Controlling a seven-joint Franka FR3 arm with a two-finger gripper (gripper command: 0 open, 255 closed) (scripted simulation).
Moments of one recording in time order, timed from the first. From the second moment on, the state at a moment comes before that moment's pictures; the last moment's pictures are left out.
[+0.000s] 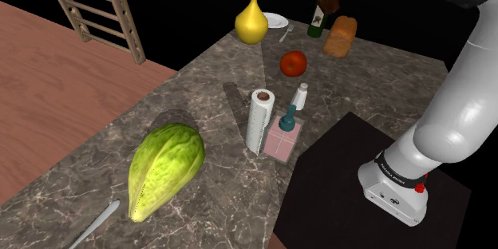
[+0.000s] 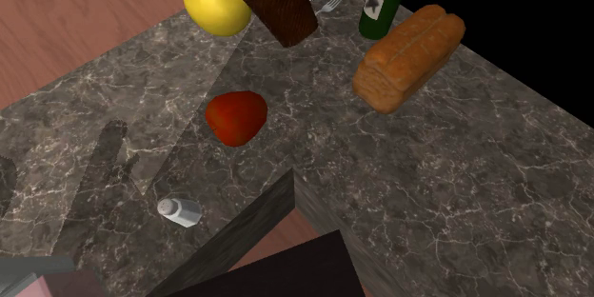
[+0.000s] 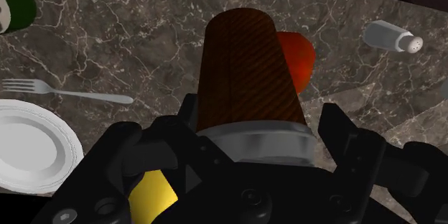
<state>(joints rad) -0.07 0.25 -0.43 -1.22 0.19 1.36 -1.02</state>
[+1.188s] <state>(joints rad) 0.17 -0.28 -0.20 -1.84 0.06 1.52 -0.57</state>
